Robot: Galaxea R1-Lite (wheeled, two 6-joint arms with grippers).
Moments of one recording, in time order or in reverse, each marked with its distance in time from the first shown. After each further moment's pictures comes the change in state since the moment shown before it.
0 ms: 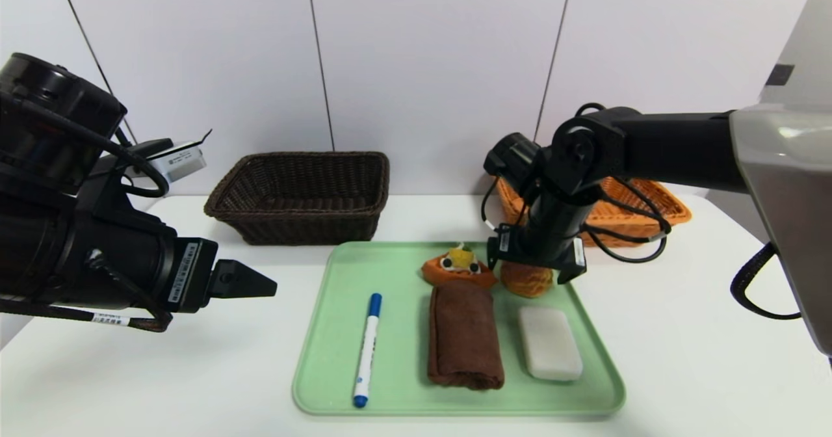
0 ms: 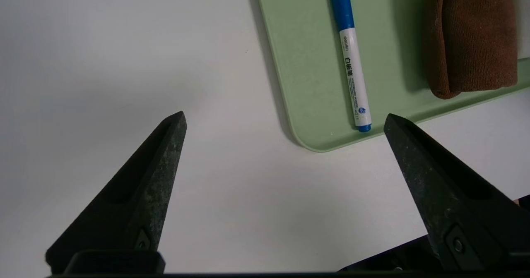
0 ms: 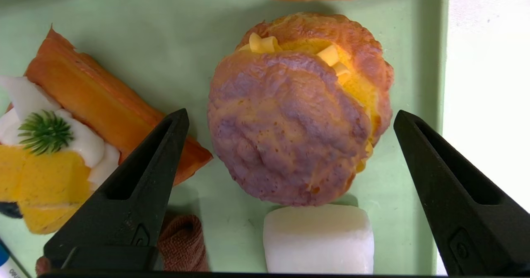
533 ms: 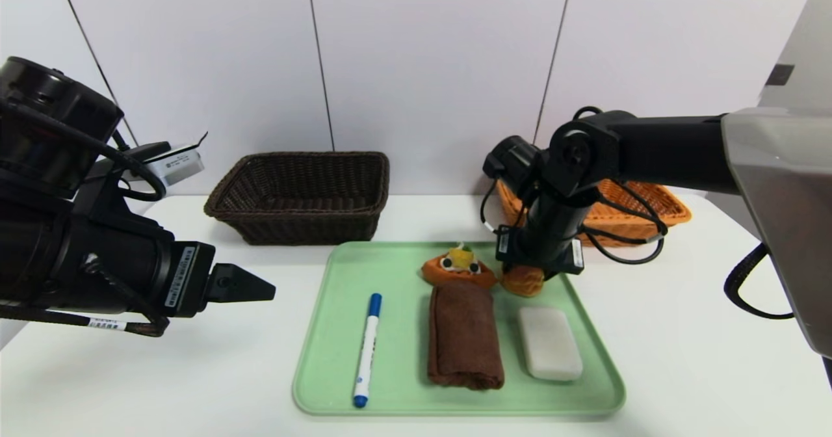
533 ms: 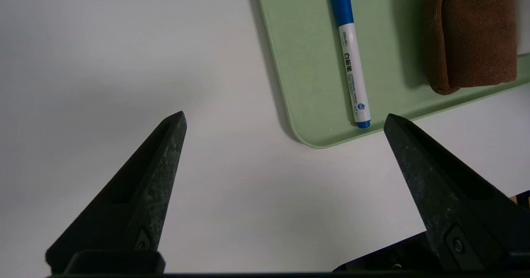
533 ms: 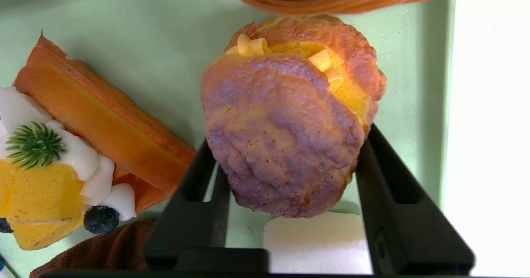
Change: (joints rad) left arm 0.001 -0.009 0.012 0.000 -0.009 -0.001; right arm -0.003 0.010 0.000 -0.005 0.001 0.000
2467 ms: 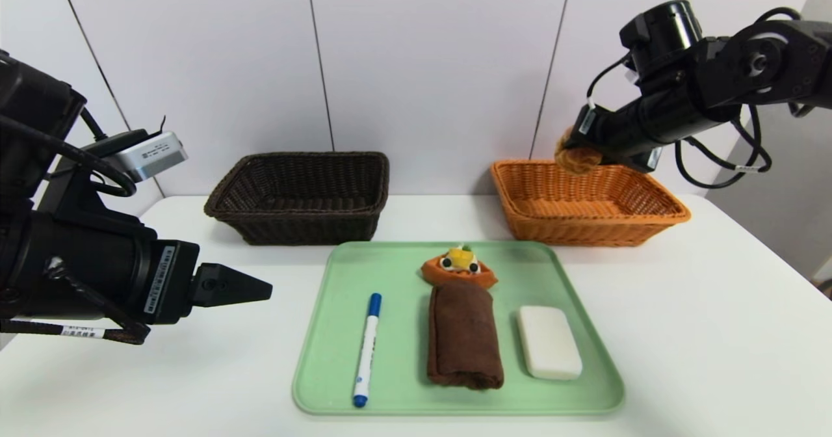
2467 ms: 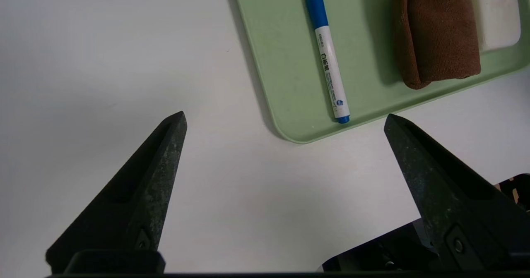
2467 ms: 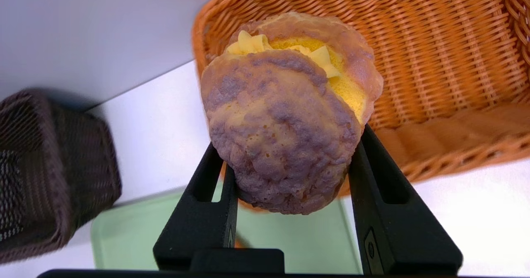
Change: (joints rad) left arm -0.043 -0.056 -0.003 0.000 0.002 -0.017; right arm -0.267 -0.219 0.000 -0.373 0.069 -0.086
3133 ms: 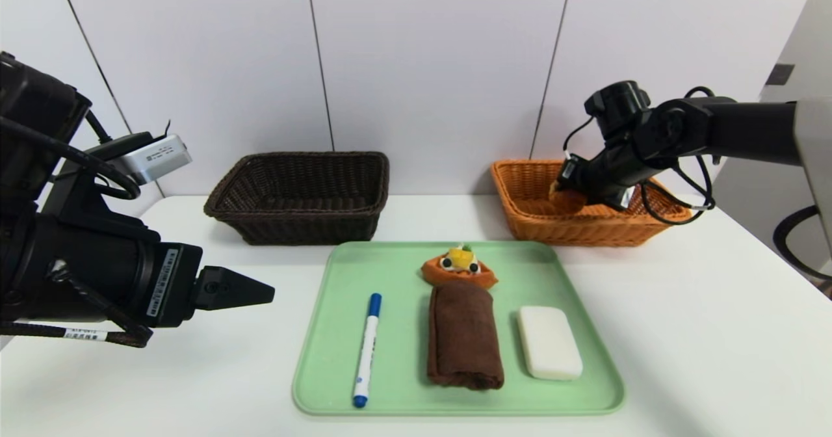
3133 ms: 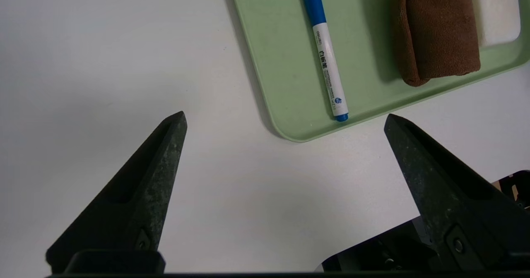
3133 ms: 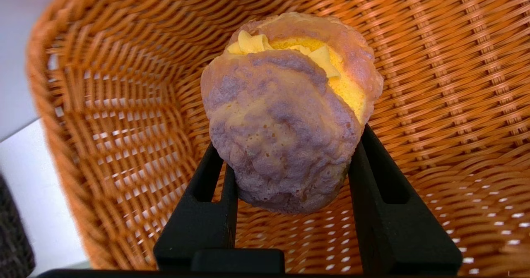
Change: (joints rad) left arm -0.007 0.003 0.003 0.000 -0.002 0.000; right arm -0.077 0.212 0.000 -0.069 0.016 0.011
